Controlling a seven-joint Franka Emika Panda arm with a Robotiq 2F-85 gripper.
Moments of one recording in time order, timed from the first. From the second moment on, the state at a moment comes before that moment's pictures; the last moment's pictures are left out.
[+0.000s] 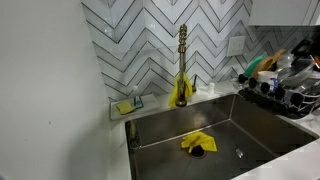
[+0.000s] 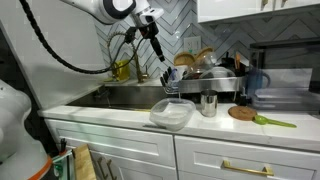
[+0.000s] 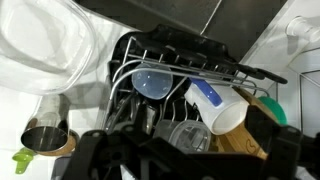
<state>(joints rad) -0.04 -0.34 0.12 -2.26 0.09 2.38 0.55</state>
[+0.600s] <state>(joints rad) -0.08 -0.26 0.17 -2.16 -0.17 2.40 0.64</state>
